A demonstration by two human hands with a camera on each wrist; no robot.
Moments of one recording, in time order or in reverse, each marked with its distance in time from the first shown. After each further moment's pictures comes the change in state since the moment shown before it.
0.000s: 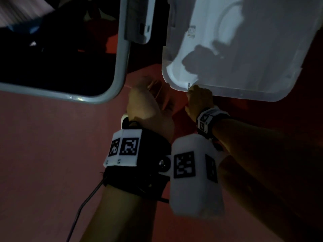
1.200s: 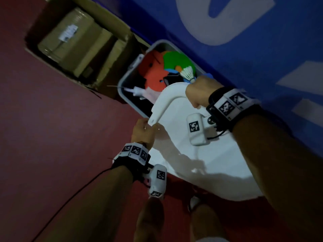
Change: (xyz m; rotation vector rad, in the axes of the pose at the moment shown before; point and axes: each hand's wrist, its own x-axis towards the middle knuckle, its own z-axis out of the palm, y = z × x) left_hand -0.148 0.238 -0.229 0.446 0.147 0.493; right_hand -0.207 -0.396 -0.458 0.020 0.018 -0.138
